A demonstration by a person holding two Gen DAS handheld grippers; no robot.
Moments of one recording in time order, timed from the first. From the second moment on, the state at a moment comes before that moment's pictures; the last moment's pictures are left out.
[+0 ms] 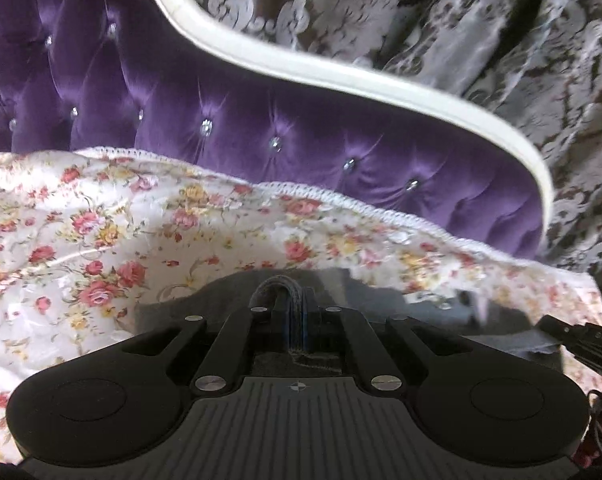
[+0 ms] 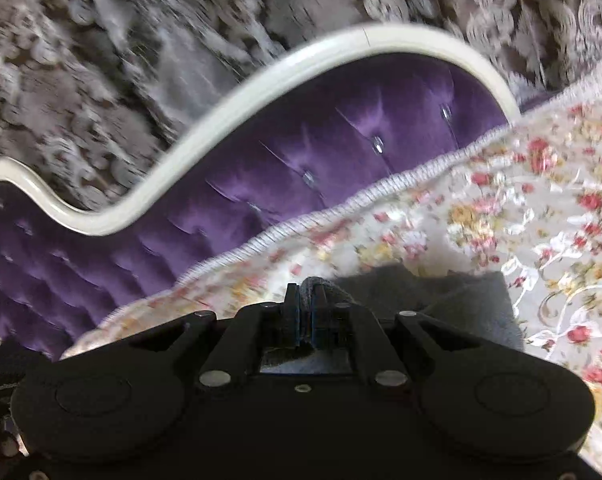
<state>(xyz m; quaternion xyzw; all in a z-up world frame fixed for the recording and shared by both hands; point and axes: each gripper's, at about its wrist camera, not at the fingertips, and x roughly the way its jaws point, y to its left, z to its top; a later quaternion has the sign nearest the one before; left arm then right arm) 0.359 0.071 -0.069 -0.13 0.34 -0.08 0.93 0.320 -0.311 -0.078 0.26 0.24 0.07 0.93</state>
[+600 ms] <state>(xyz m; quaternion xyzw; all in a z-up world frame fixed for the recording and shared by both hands) 0.326 0.044 -0.056 0.00 0.32 -0.09 0.94 0.309 -0.294 -0.064 0.19 0.25 0.07 0.95</state>
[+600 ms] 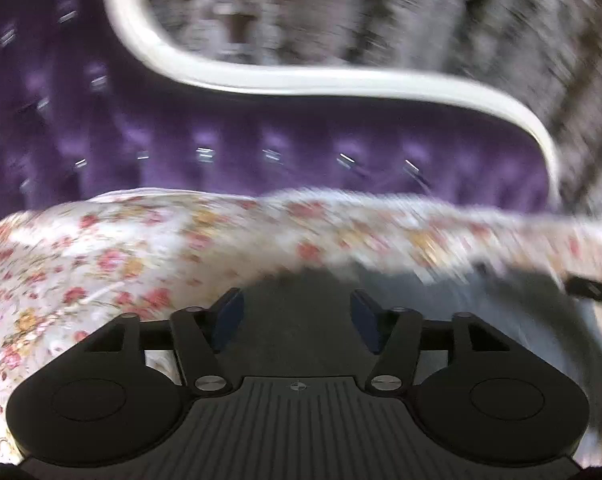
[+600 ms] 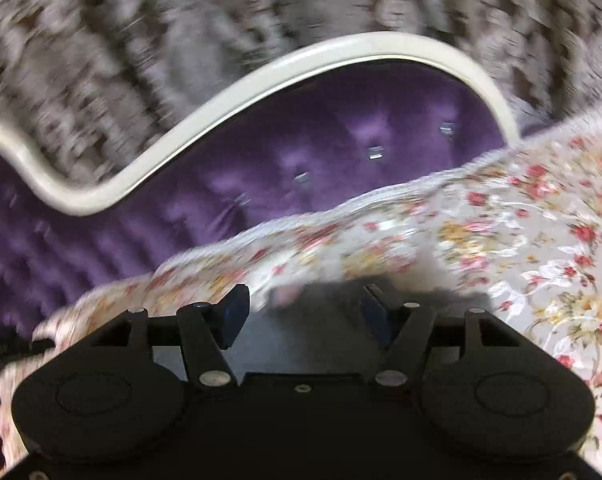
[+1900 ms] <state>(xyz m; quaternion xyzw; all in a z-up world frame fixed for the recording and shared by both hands) 0.315 0.056 -0.129 0.02 0.33 -0.08 0.94 0.258 -0.215 -0.094 -0.04 0.29 0.07 0.95</state>
